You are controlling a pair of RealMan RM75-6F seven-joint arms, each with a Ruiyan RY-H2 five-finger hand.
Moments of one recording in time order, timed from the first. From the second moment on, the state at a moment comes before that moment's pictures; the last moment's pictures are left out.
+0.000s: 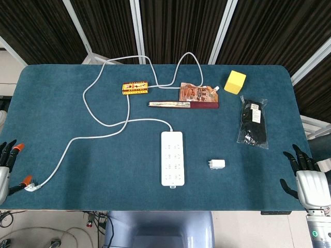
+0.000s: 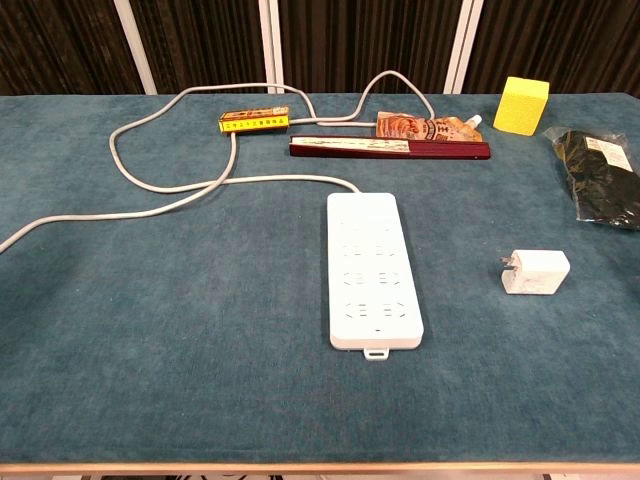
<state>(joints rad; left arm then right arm) -0.05 -1.11 -0.05 -1.66 1.51 1.55 0.15 0.07 -1.14 0.08 -1.62 -1.49 1.50 -0.14</state>
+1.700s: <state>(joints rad) -0.04 -1.10 -0.06 -1.67 1.49 1.56 0.14 0.16 -1.05 0.08 -1.89 -1.13 1.23 -0.32</state>
